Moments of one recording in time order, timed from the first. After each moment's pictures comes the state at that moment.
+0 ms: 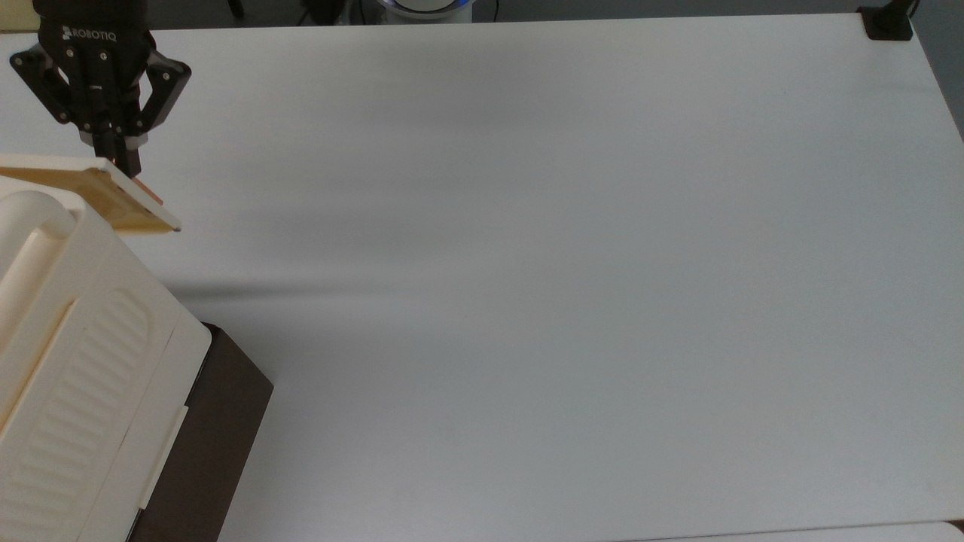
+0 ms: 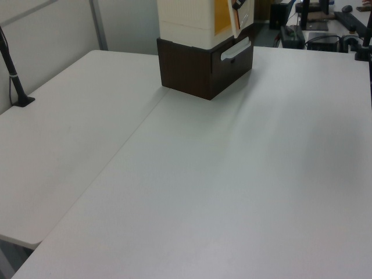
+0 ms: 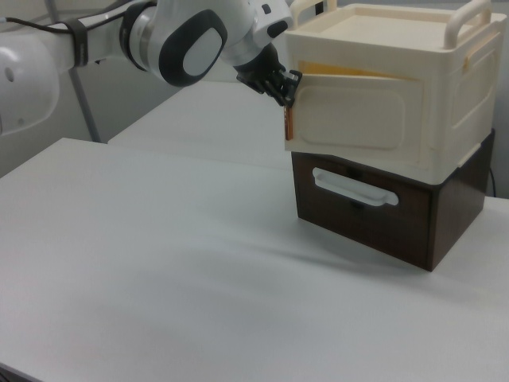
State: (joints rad) arm -0.12 0.21 -0.16 -1.48 0.17 2.31 -0.27
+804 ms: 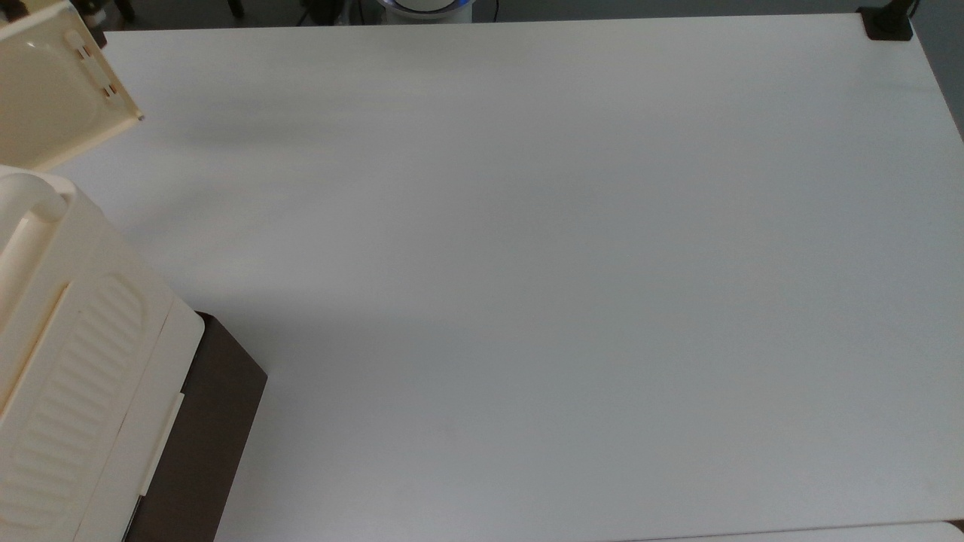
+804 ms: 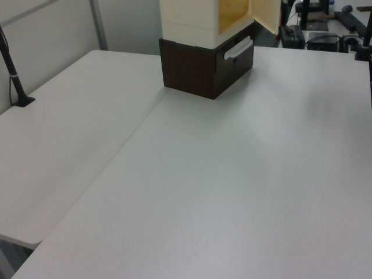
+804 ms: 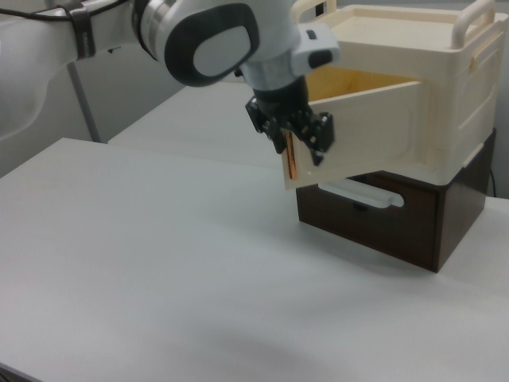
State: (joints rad) arm -0.35 0.11 -0.17 -1.51 0.19 1.89 -0.42
